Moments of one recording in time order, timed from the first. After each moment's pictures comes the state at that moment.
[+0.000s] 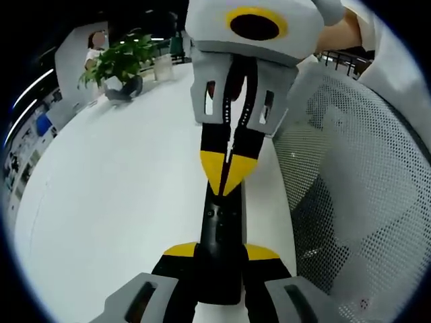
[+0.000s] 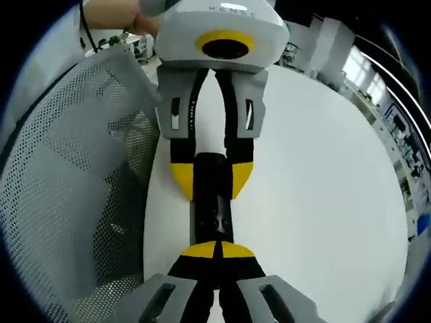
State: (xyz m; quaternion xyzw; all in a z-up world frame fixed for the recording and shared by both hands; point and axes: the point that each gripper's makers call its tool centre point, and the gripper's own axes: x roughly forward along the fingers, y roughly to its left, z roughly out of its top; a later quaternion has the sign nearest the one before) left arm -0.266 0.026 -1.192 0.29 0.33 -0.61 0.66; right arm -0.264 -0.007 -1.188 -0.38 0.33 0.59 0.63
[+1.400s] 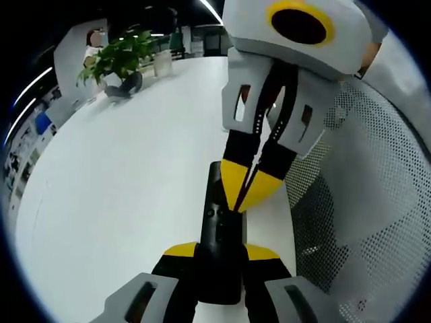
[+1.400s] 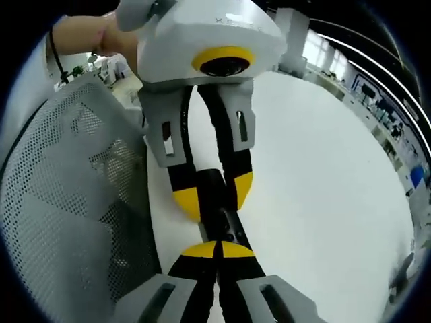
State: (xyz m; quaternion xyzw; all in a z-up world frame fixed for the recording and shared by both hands) left arm -0.267 0.027 -1.192 0.30 0.34 -0.60 0.66; right arm -0.279 0.011 -1.184 -0.32 0.36 0.53 0.70
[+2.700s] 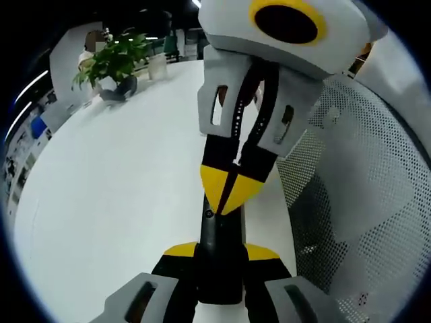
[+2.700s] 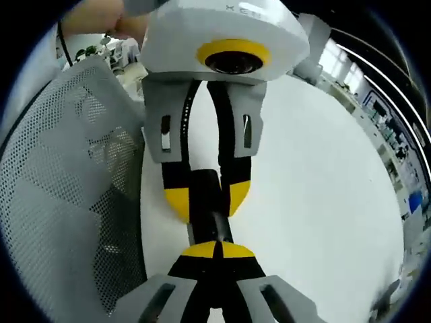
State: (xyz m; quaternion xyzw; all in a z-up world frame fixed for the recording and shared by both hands) left arm -0.267 0.027 -1.192 0.30 0.33 -0.62 0.64; right arm -0.265 0.015 -1.185 -0.37 0.34 0.54 0.68
